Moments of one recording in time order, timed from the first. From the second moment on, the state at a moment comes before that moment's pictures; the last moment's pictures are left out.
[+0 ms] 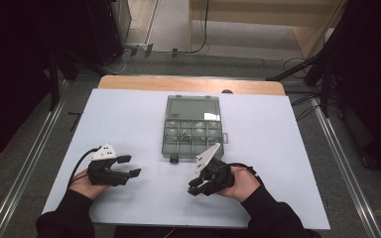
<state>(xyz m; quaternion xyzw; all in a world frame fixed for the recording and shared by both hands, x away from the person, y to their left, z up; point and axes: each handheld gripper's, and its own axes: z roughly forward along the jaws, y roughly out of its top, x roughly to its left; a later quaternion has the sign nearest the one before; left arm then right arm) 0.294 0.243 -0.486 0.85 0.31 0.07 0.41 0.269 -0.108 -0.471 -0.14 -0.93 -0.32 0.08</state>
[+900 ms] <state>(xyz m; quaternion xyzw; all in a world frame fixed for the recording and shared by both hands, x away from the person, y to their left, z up) 0.295 0.242 -0.487 0.85 0.31 0.07 0.41 0.312 -0.115 -0.446 -0.27 -0.90 -0.35 0.03</state>
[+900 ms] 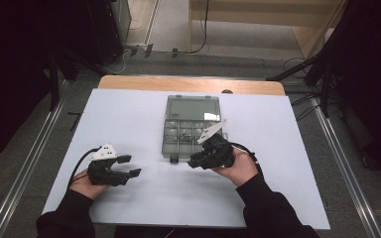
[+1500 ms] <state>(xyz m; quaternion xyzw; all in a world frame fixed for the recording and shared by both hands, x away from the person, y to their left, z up) 0.295 0.243 -0.487 0.85 0.32 0.07 0.41 0.359 -0.106 -0.439 -0.31 -0.88 -0.35 0.01</state>
